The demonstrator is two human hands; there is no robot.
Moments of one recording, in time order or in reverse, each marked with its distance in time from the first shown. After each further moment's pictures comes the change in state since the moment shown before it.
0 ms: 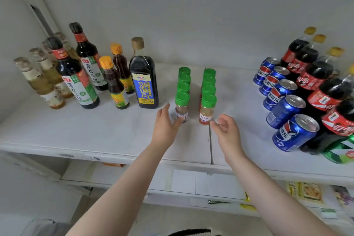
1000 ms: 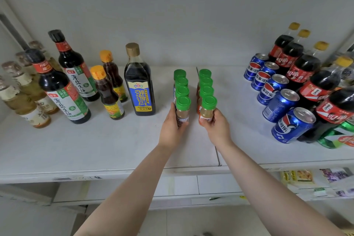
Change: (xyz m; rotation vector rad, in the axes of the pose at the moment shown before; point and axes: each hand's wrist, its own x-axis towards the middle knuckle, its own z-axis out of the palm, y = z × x) left_hand 0.034 -0.022 0.017 -0.193 -0.142 0.266; right_hand 0.030 0.008 0.042 -0.189 0.020 -0.107
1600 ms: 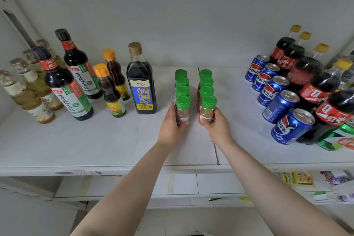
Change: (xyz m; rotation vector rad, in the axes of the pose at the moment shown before) left_hand -0.004 0.006 -0.004 0.054 -0.007 -0.060; right_hand 0.005 0.003 -0.007 -0.083 -0.095 0.010
